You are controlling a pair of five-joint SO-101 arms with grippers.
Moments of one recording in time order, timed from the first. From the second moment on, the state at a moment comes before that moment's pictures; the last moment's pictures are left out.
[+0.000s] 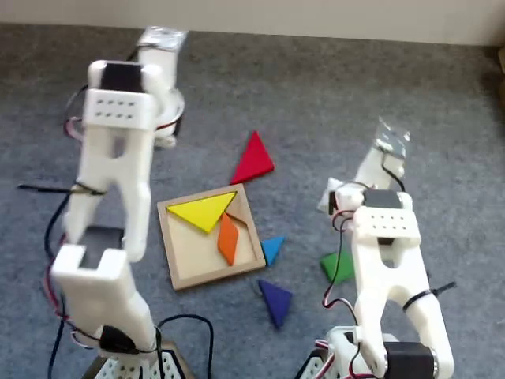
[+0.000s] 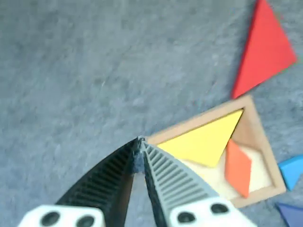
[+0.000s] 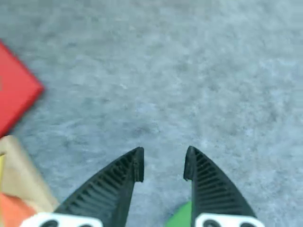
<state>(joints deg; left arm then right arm) -1.4 19.6 -32.5 100.5 1.8 -5.7 -23.6 42.5 51.6 -16.7</state>
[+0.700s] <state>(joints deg) -22.1 -22.4 45.6 58.9 -0.3 -25.9 16.9 -10.1 69.1 -16.7</state>
